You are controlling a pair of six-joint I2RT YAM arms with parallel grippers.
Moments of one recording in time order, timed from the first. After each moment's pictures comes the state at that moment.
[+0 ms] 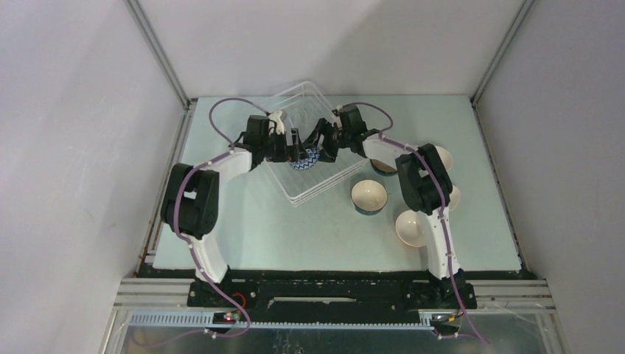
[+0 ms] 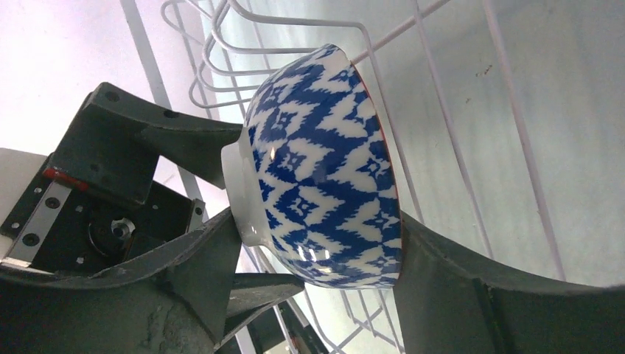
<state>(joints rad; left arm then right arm) -0.28 1.83 1.17 -0.04 0.40 -0.31 0.48 2.27 1.68 -0.07 -0.61 0.97</state>
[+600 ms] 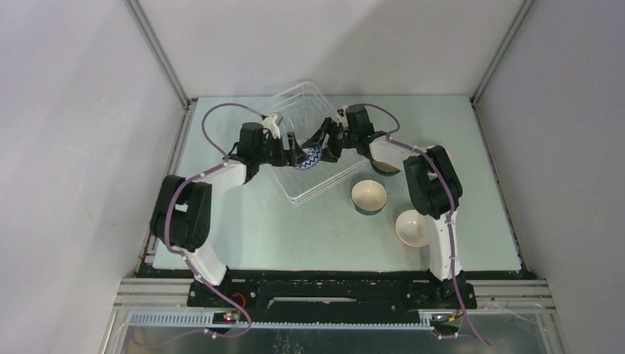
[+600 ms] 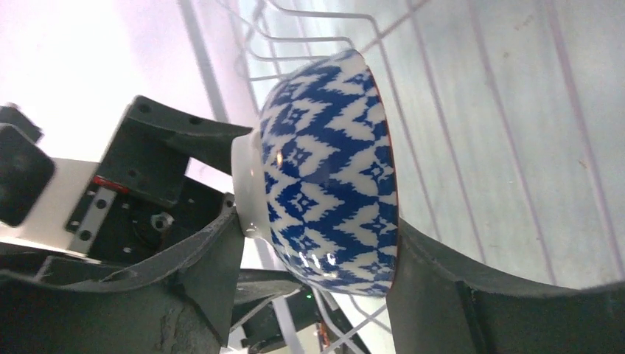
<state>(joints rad) -0.28 1.72 1.02 0.14 0.46 -0.33 0.46 2.18 1.56 0.03 -0.67 1.05</state>
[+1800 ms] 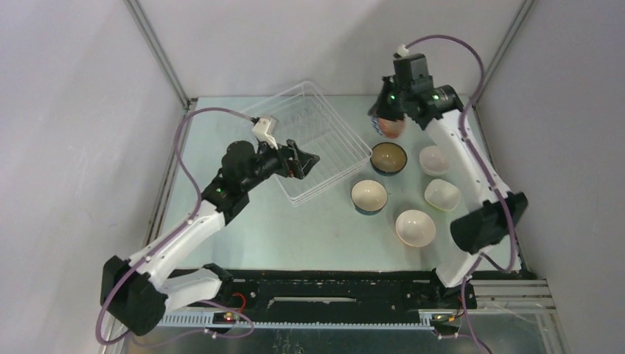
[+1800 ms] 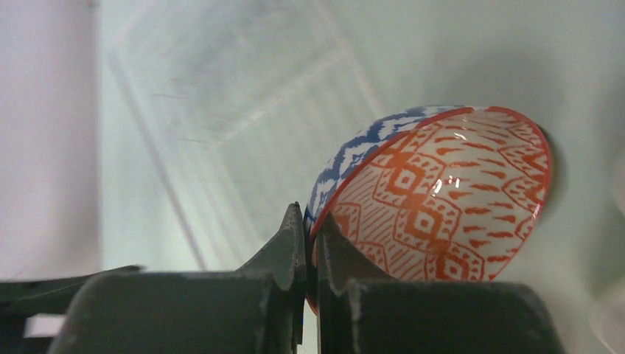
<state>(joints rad) -0.51 1.13 0.85 0.14 0.24 -0.42 0.37 1.78 2.01 -0.86 -0.09 0.53</state>
